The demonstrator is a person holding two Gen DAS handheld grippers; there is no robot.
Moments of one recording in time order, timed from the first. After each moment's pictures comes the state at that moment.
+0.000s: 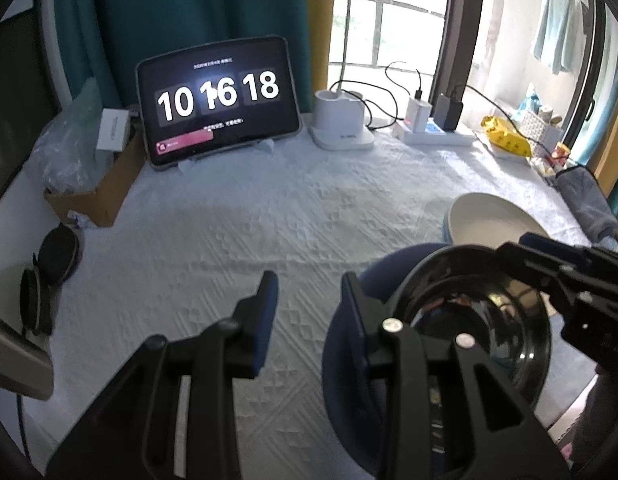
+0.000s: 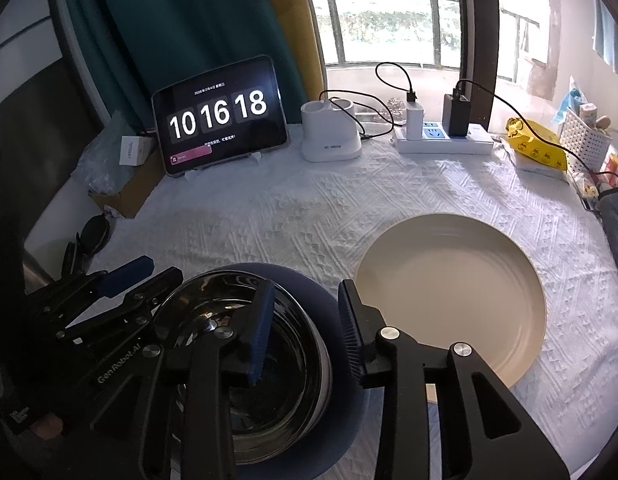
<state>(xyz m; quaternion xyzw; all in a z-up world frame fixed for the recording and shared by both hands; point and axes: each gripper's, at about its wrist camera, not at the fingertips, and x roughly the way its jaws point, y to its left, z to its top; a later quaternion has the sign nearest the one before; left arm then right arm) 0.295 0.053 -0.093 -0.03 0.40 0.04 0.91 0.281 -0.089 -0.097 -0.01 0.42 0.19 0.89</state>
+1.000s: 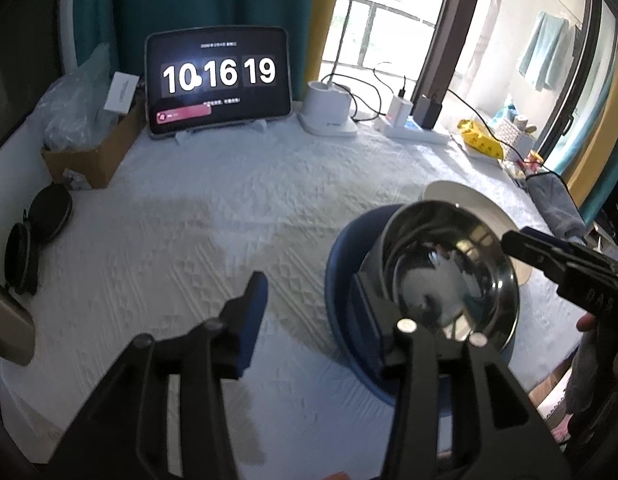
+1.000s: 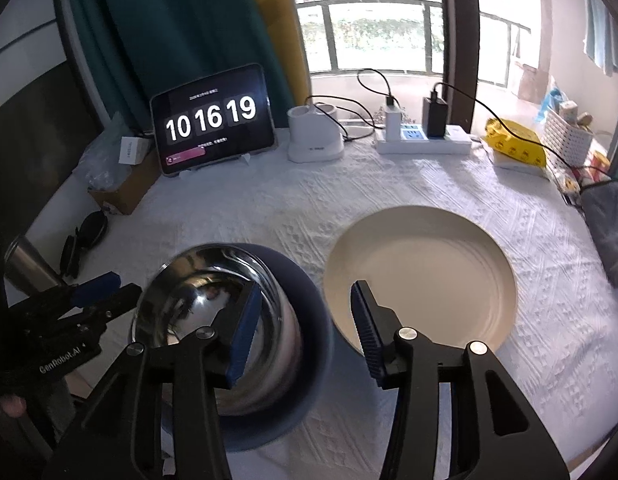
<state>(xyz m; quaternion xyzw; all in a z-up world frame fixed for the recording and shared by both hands) 0.251 0.070 -0.098 -0.08 0.41 0.00 0.91 0.257 -0.123 -0.100 -0.01 0.41 0.18 0.90</state>
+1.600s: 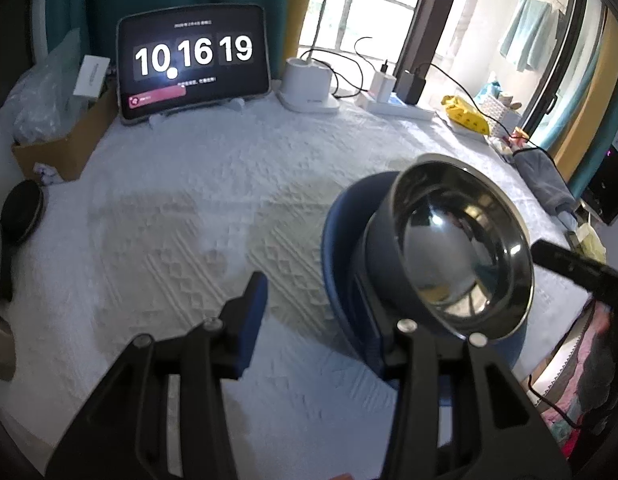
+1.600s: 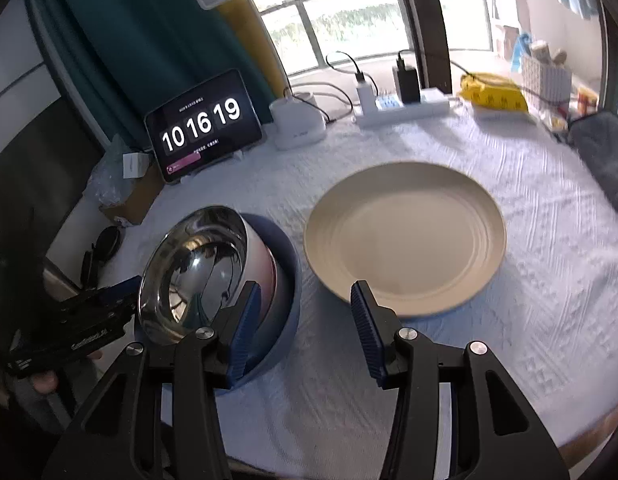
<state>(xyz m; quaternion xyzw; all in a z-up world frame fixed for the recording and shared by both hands) 0.259 0.070 -0.122 -0.07 0.43 -0.05 0.90 0.235 -0.164 -0.117 0.07 0.43 0.18 0.88</state>
